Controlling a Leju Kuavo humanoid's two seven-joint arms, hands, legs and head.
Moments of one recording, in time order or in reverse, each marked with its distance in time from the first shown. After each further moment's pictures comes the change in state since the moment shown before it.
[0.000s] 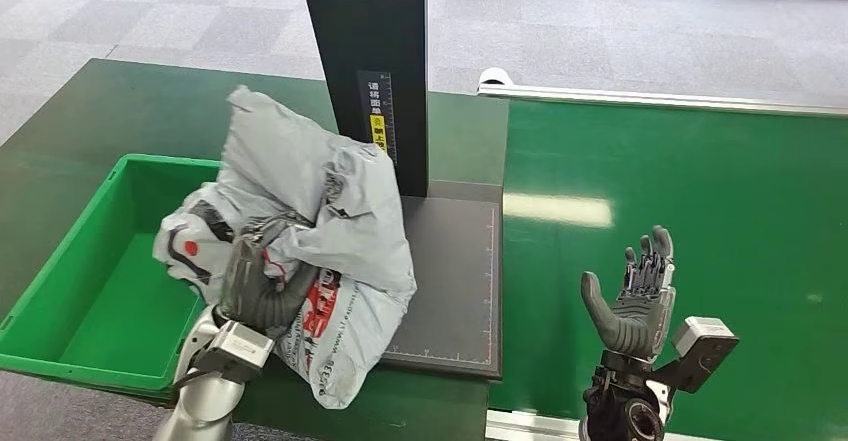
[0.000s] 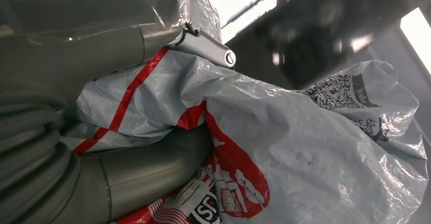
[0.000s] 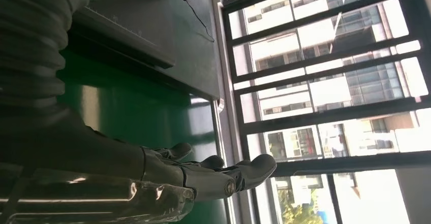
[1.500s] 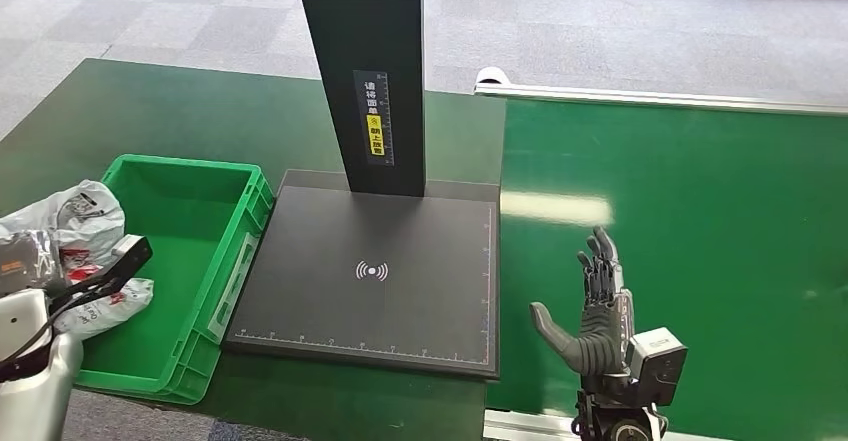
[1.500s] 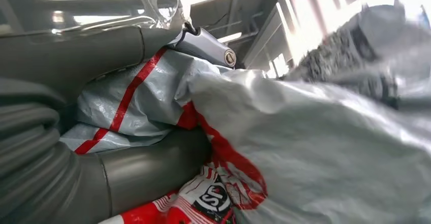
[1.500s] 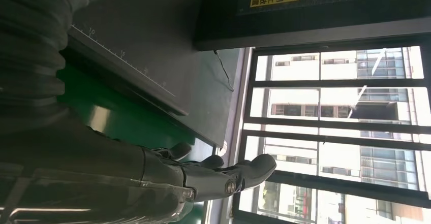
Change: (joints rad) left arm -0.128 0.419 0.515 0.425 -1.049 -0.022 0.861; right arm 0.103 0.007 0.086 -0.145 0.212 0.132 0.055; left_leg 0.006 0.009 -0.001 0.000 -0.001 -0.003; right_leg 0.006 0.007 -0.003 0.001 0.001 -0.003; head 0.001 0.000
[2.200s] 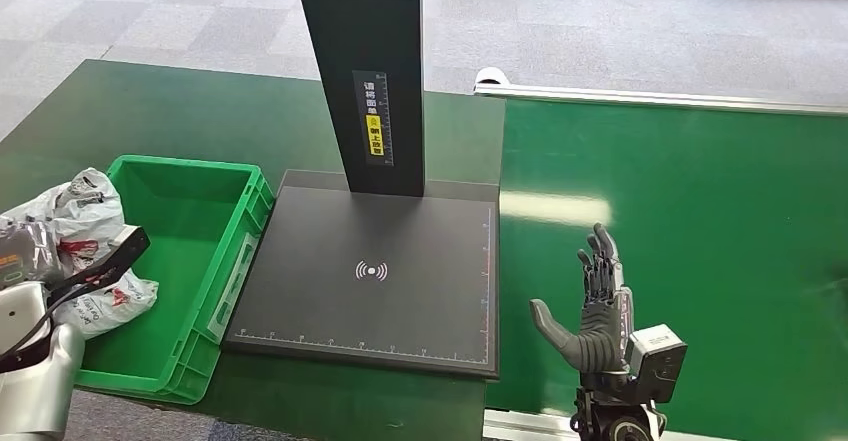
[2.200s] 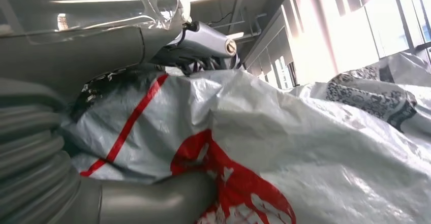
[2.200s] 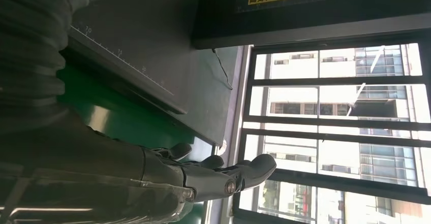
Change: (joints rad) left arm -0.047 -0.020 0.022 0.047 0.008 0.070 -0.037; right arm -0.007 0.005 -0.003 0.007 -0.002 -0.005 0.001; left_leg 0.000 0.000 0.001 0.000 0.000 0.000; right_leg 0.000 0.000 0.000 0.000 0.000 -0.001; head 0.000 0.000
